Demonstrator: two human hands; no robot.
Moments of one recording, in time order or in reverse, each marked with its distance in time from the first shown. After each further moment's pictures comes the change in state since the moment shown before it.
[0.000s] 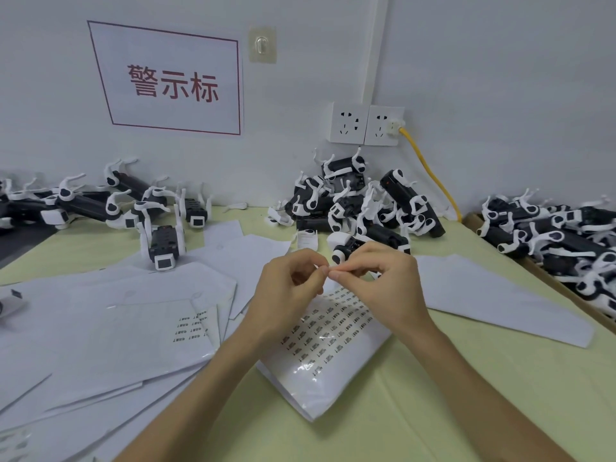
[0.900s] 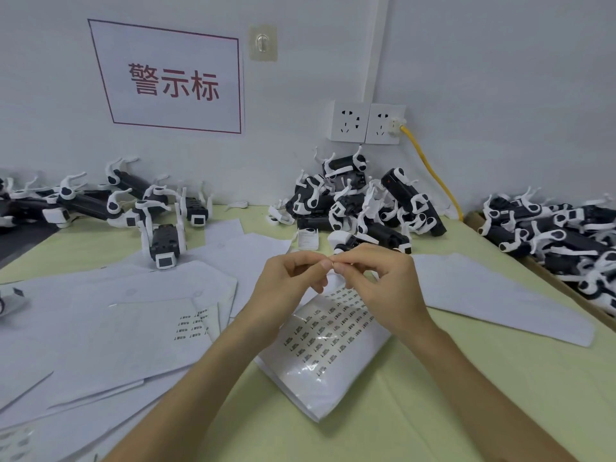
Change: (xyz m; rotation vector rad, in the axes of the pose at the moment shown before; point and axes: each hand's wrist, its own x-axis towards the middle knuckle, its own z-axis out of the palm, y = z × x) left_hand 0.001 0.006 -0.003 -0.337 -0.064 -0.211; right_hand 0.000 0.001 -0.001 0.023 -0.062 -0.118
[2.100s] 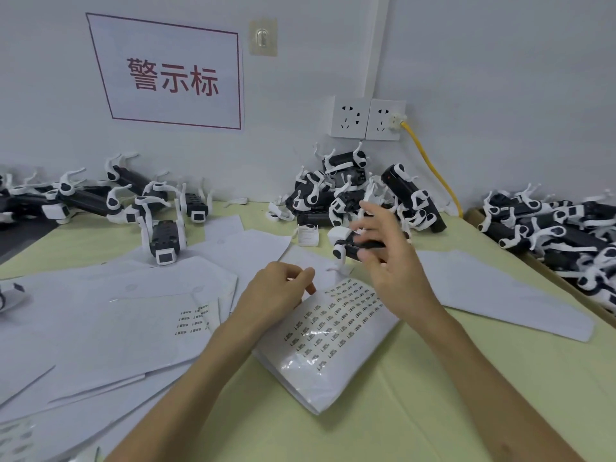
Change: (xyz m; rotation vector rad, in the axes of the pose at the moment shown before) left_hand 0.005 -0.008 -0.011 0.617 0.057 -0.288; right_hand 0.004 0.010 -0.013 -0.025 -0.032 0.165
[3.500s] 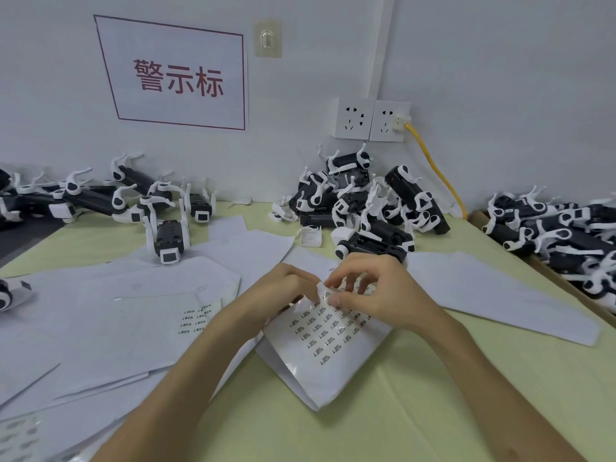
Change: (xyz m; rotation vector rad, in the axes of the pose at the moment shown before) left_hand -0.008 0.009 -0.017 -0.232 -0.339 -0.032; right_hand -0.004 -0.008 0.001 0.024 -0.377 0.118
